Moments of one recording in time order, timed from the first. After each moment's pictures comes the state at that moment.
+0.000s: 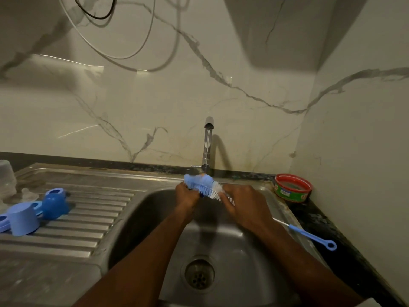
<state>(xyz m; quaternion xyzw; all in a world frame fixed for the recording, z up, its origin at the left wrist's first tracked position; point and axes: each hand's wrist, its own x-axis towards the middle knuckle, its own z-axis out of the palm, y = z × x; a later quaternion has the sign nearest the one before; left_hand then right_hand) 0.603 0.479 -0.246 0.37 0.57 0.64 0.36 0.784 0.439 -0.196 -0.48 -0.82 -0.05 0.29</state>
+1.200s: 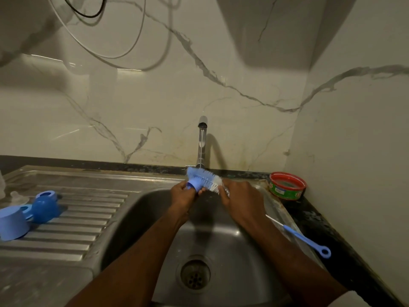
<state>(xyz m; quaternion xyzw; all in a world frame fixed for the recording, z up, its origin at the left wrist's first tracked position) 0.606 0.475 -0.247 0.32 0.48 0.68 0.45 0.780 0.441 -0.190 -0.54 -0.79 -0.08 0.28</state>
